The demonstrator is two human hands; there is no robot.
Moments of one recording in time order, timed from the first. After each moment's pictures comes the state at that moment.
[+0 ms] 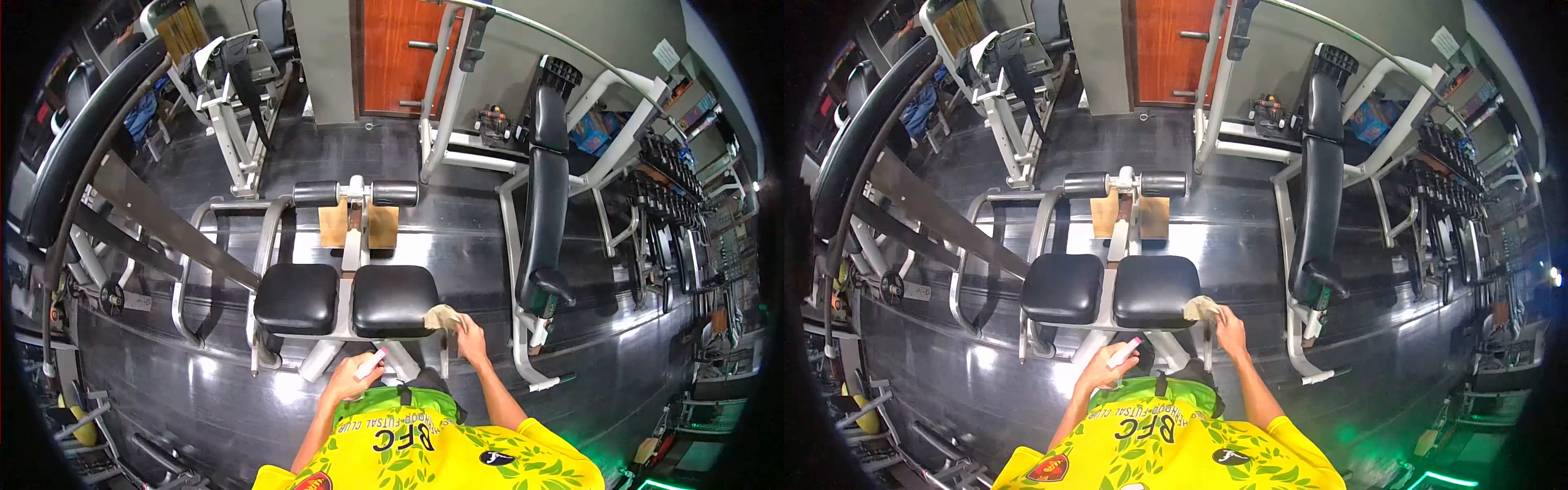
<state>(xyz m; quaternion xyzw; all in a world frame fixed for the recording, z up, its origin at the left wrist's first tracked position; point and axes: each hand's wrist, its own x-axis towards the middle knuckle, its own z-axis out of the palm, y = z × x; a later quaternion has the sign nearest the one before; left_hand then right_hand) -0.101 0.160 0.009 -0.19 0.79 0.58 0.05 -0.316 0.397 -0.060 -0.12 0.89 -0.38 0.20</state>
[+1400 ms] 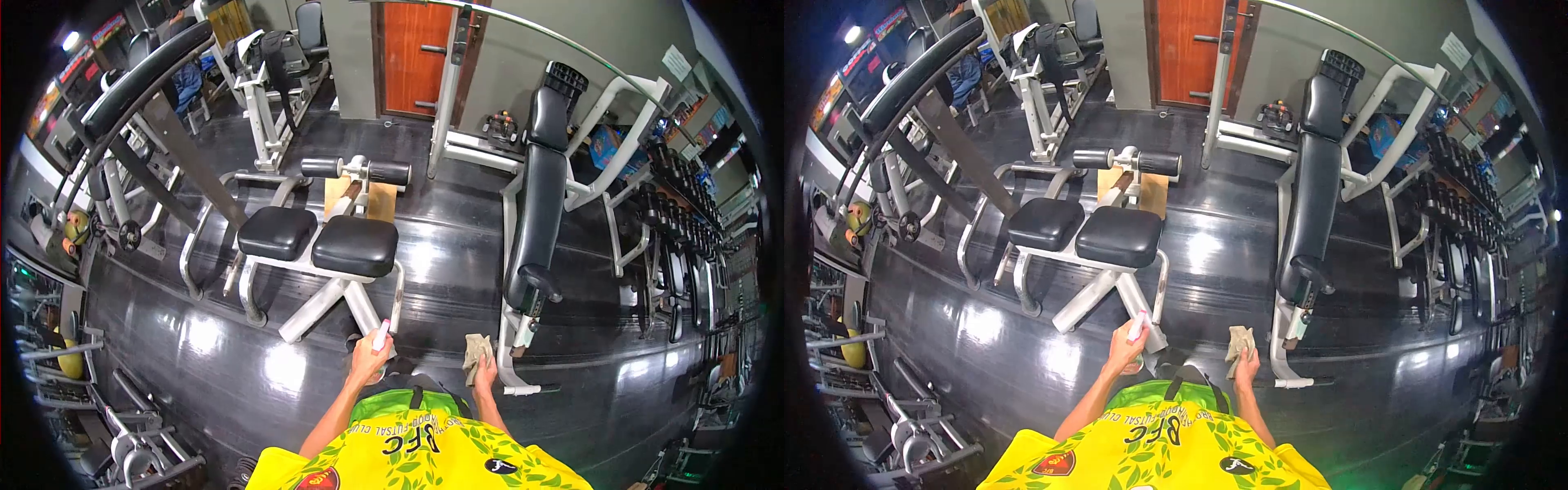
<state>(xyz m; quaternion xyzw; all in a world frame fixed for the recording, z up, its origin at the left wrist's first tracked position) -0.108 0.410 -0.054 -0.39 0.76 0.51 -0.11 -0.249 0.688 -0.156 0.11 0.77 -0.61 0.15</state>
